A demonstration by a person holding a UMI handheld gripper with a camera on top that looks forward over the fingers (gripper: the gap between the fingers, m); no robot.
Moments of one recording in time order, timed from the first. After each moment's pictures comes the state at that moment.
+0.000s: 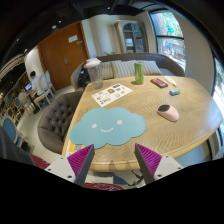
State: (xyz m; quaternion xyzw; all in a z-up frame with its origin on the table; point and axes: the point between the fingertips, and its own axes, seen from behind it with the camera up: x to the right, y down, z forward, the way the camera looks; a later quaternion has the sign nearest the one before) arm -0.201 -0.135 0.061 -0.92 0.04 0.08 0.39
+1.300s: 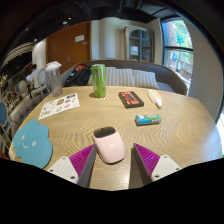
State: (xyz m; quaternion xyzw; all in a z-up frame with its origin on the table) arm 0.079 0.062 -0.012 -0.90 -0.05 0.04 0.44
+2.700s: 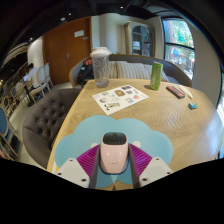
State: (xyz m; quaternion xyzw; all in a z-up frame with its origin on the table) arm -0.241 -0.003 -0.011 -0.91 0.00 0.03 0.41
